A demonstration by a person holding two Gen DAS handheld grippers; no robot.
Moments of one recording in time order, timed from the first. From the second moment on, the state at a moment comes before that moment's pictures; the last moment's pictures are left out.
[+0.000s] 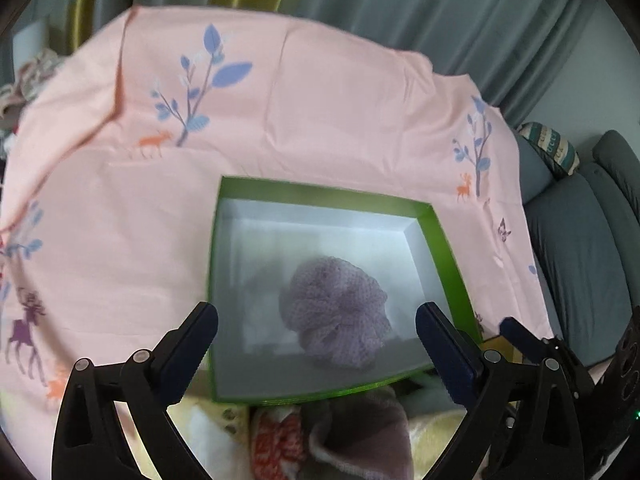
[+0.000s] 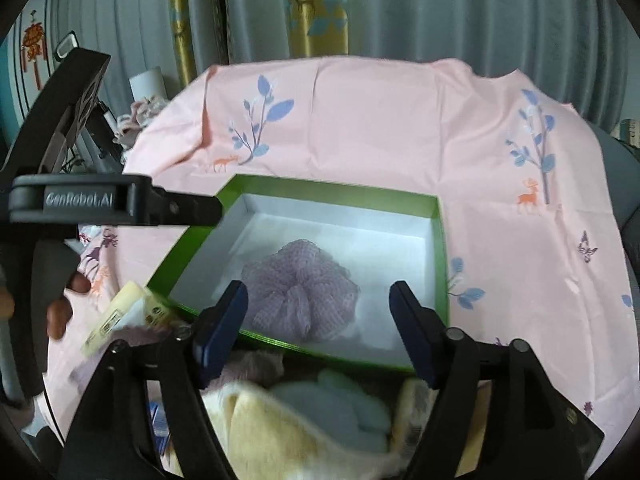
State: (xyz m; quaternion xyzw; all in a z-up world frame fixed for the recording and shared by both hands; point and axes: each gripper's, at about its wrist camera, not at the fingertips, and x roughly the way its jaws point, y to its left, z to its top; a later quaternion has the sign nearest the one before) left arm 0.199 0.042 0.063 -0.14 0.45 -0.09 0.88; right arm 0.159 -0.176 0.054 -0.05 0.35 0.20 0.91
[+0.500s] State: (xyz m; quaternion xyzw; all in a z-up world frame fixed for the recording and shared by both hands) left arm 0.090 0.044 0.084 -0.10 0.40 -0.10 0.91; right arm 0.054 -0.187 0.060 -0.09 0.31 0.22 0.92
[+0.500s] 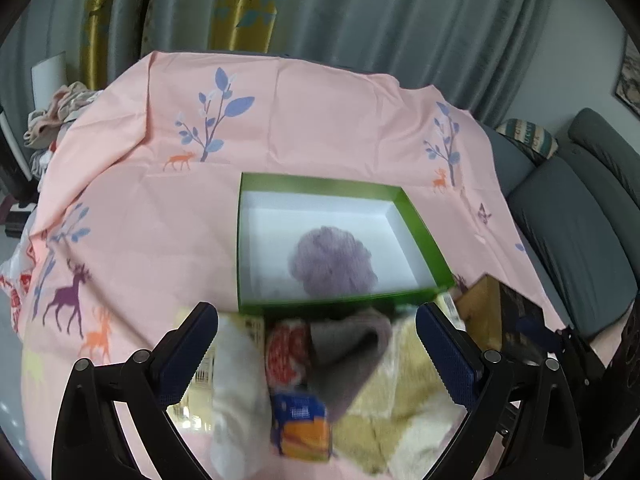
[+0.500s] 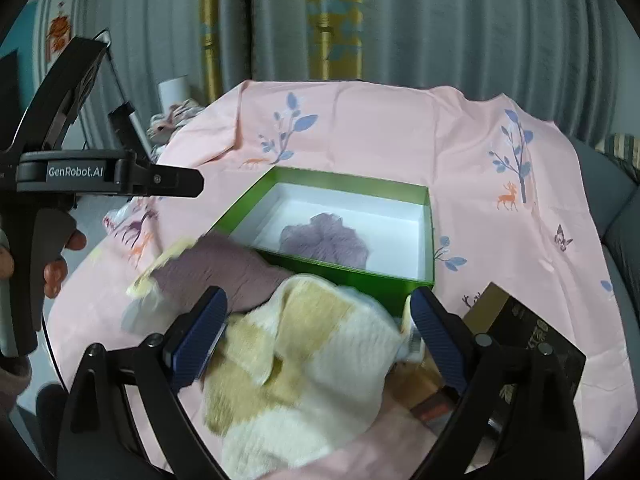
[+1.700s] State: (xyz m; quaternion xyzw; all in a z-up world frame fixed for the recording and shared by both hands) left arm 0.020 0.065 -0.057 -0.23 0.43 -0.17 0.85; right arm 0.013 -0.100 -0.048 -0.17 0.35 0.34 0.86
